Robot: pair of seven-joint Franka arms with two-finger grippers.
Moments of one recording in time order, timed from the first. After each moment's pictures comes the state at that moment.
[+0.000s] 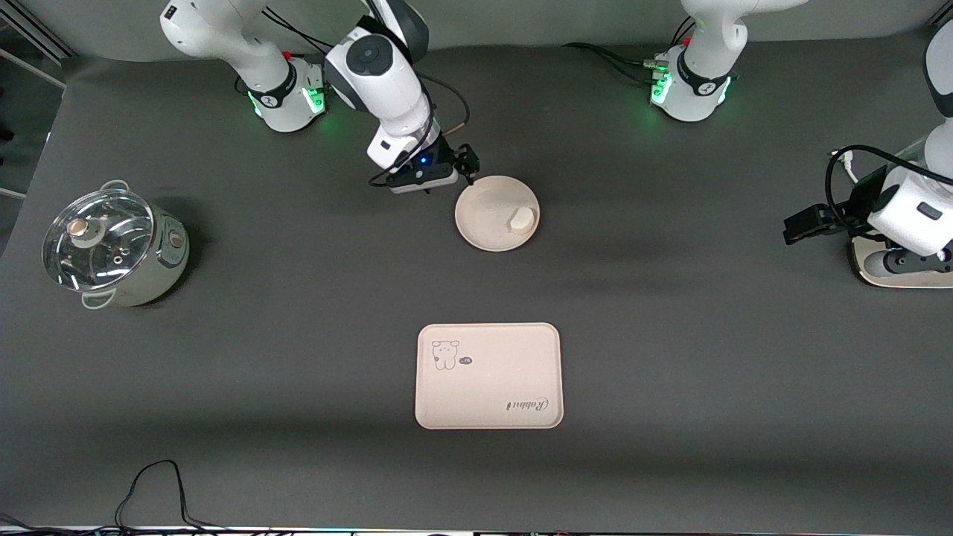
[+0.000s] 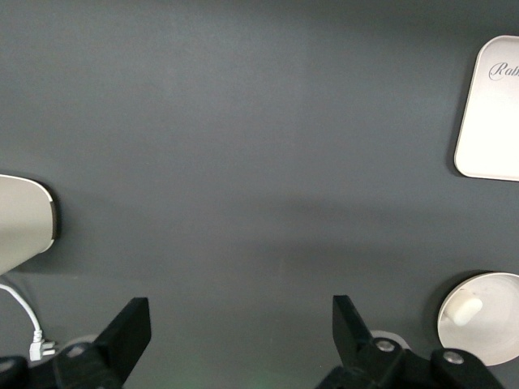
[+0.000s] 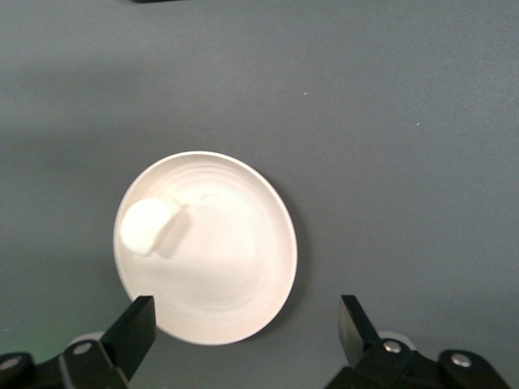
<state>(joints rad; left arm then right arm) 0.08 0.07 -0.15 -1.61 -0.01 1.60 -0.16 0.93 0.09 -0.06 -2.32 0.18 2.62 0.70</state>
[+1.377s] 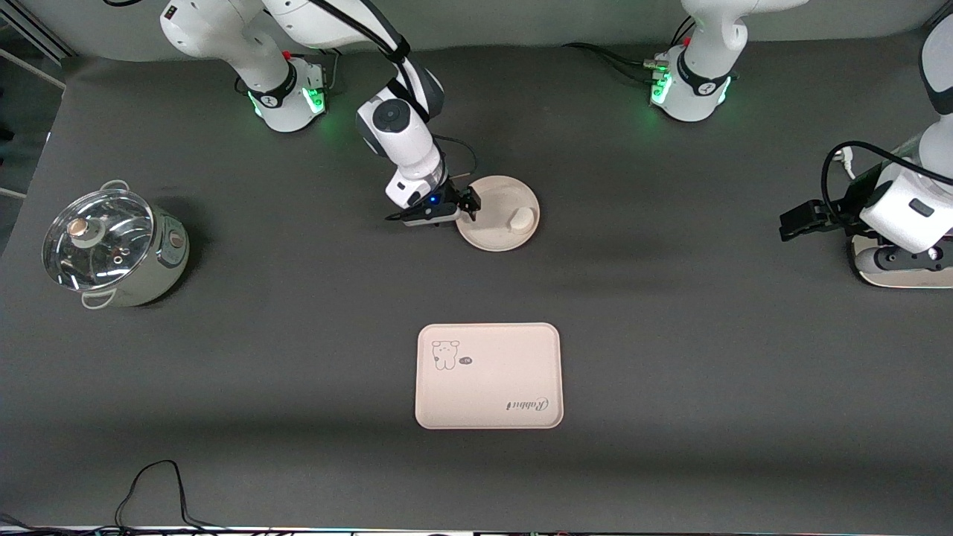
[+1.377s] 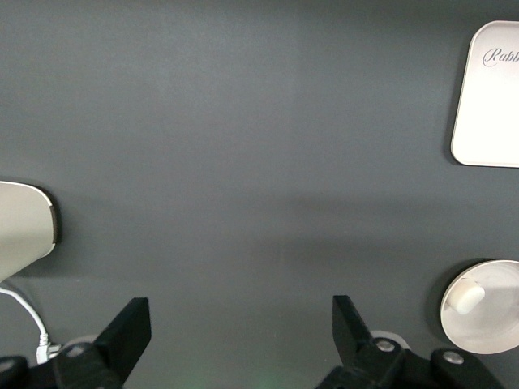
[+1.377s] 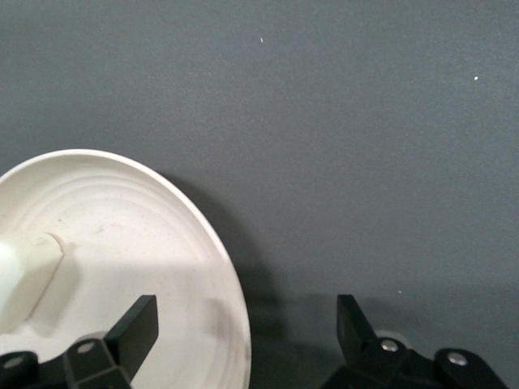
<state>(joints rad) 0.08 0.07 -0.15 -1.60 -0.01 1.59 -0.14 0.93 0.42 -0.02 -2.34 0.26 3.00 0.68</state>
